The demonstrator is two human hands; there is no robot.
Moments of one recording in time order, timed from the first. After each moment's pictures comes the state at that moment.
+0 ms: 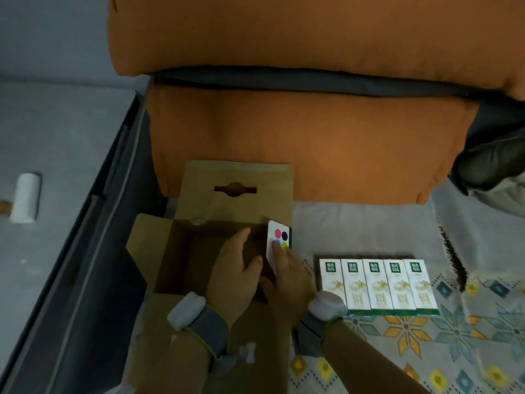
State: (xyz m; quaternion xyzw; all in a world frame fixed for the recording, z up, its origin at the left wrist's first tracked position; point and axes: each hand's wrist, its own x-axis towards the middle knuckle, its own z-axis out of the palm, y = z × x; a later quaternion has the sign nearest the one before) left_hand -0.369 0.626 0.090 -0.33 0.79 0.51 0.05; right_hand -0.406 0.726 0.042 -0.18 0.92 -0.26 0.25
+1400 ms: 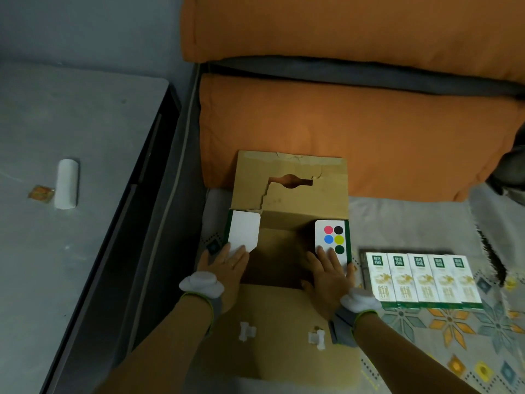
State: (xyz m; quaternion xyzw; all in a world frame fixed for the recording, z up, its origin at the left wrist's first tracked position) left_hand -0.281 0.477 -0.011 -0.14 0.94 0.12 0.30; right_hand -0.380 0.699 -0.064 -0.22 0.95 -0.02 0.20
